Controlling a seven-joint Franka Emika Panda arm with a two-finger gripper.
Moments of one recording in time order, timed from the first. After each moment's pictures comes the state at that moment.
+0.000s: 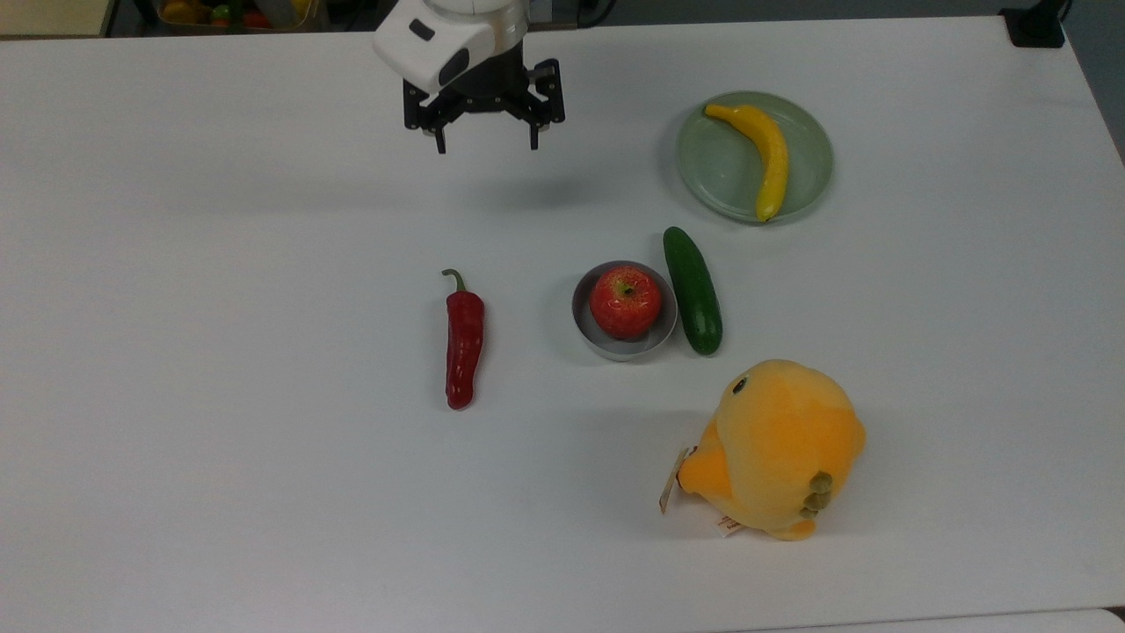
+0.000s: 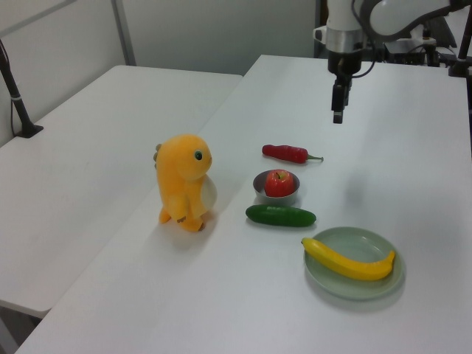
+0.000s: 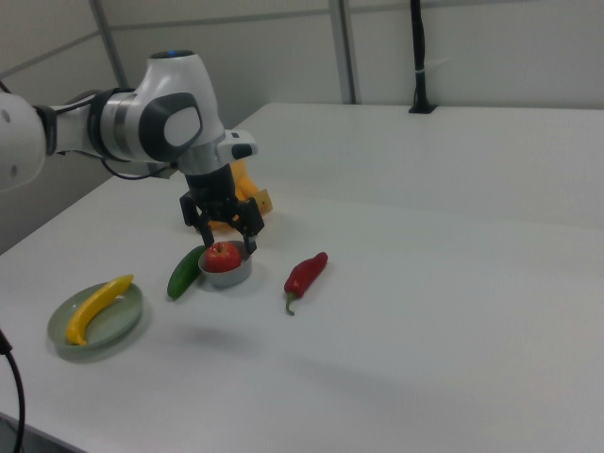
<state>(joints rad) 0.10 0.09 0.02 -1.84 -0.03 1.93 -0.02</state>
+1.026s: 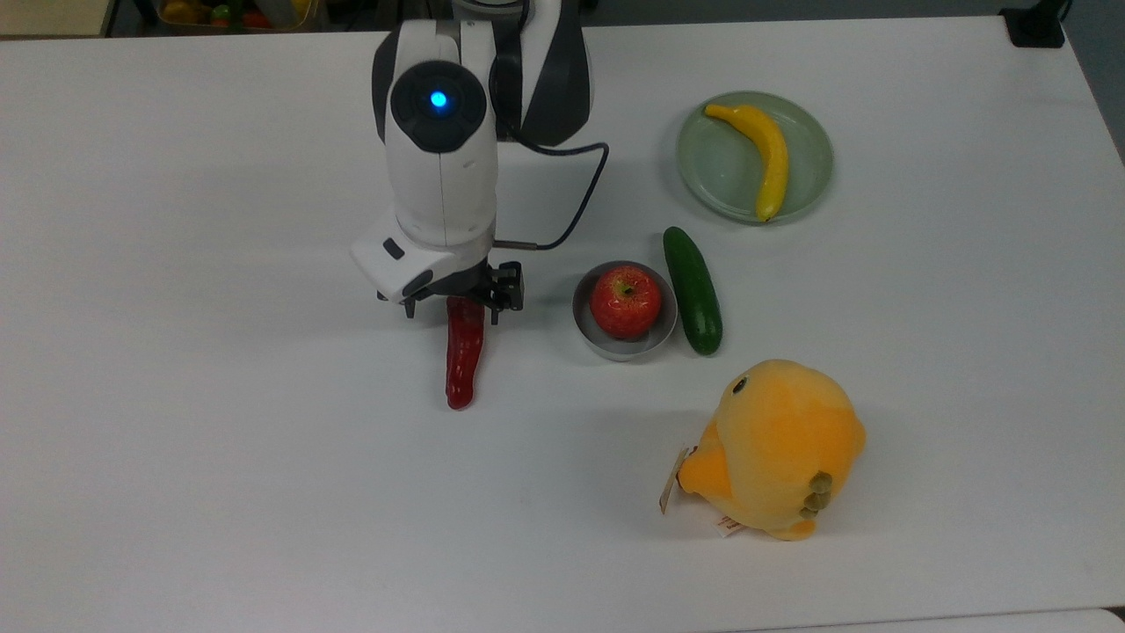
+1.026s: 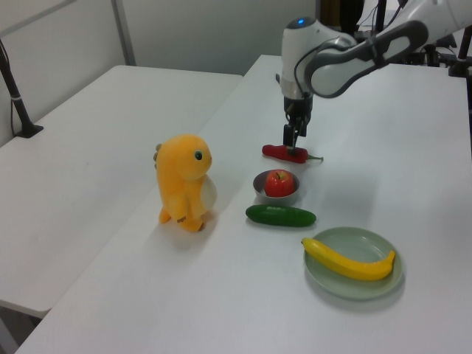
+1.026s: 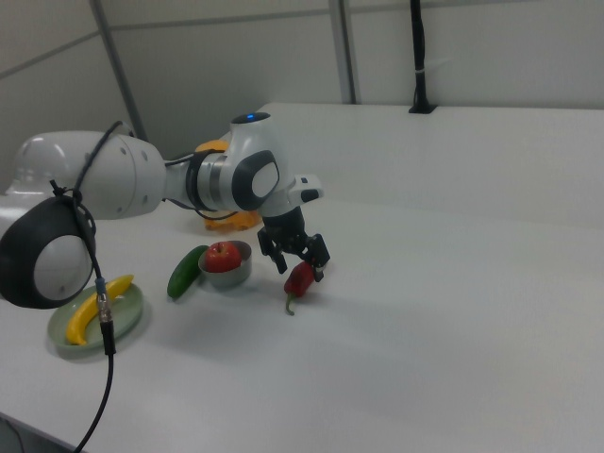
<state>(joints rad) 0.06 0.56 0.02 -1.54 -0.12 2.14 0.11</state>
